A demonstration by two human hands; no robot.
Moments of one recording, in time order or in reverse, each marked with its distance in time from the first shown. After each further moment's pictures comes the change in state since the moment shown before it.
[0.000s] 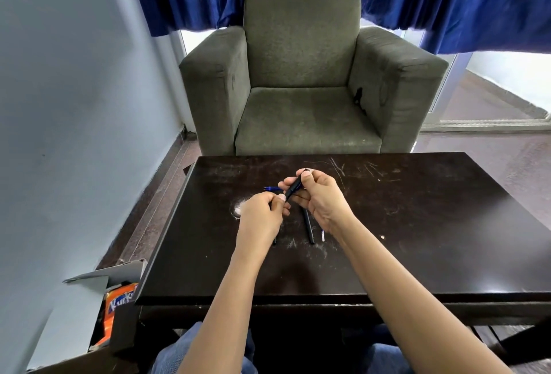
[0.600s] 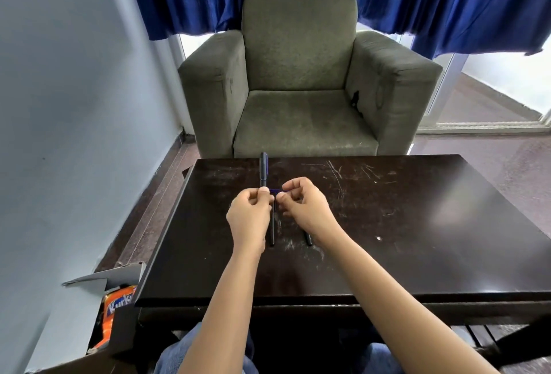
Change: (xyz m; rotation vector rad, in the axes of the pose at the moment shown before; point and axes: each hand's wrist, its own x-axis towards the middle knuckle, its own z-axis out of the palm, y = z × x) left_hand 0.002 0.007 0.000 -0.460 0.219 -0.321; right_hand -0.016 0.012 0.008 -0.681 0.067 -0.113
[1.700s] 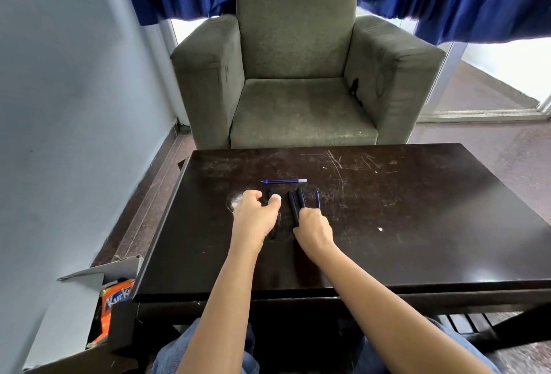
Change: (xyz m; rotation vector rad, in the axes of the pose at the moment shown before) left_hand -0.002 -0.001 -0.007 0.309 -0.217 -0.091; right_hand 0.009 0.071 0.018 -0.892 -0.041 0.183
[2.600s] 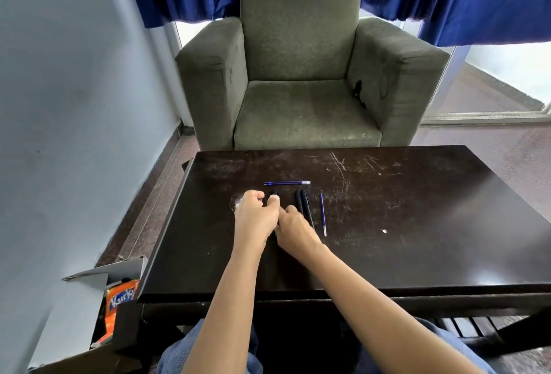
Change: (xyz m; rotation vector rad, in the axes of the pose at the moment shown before) left_hand 0.001 0.001 -0.004 -0.021 0.045 -0.010; right_hand -0.004 -0.026 0.012 0.005 -0.041 -0.307
